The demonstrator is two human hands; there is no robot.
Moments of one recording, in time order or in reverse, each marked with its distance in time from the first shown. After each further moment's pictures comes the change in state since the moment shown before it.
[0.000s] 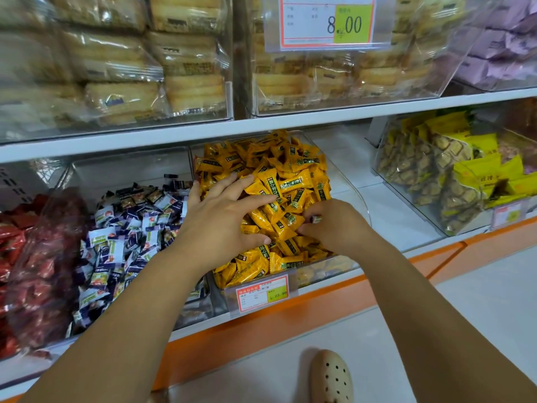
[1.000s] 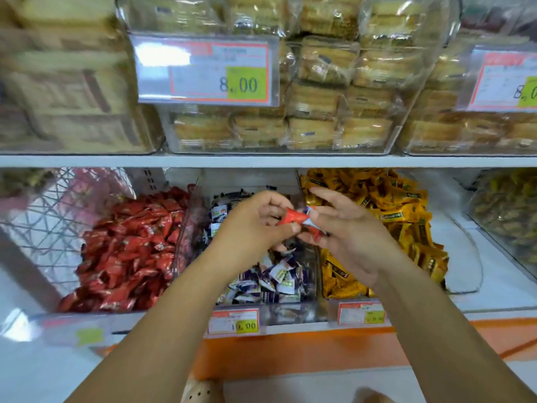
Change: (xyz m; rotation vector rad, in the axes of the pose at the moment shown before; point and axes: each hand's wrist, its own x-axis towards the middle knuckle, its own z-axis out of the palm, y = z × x) left_hand -0.078 -0.065 -0.056 -1.121 0.191 -0.305; right_hand -0.025 -0.139 0.039 1.264 -0.321 -0.142
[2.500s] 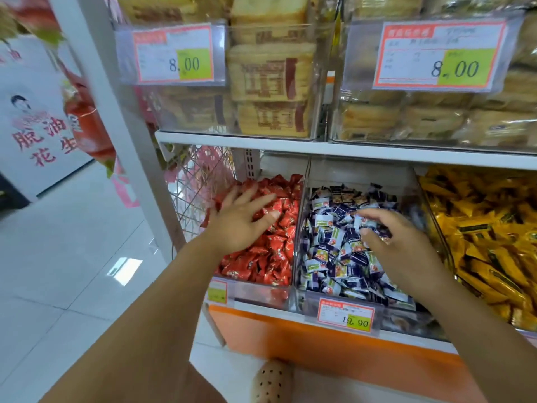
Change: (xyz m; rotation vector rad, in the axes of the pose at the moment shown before) left_hand -0.037 -0.095 -0.177 0.955 0.169 -0.238; right_hand 0.026 0.058 0.067 -1.088 0.003 -0.248
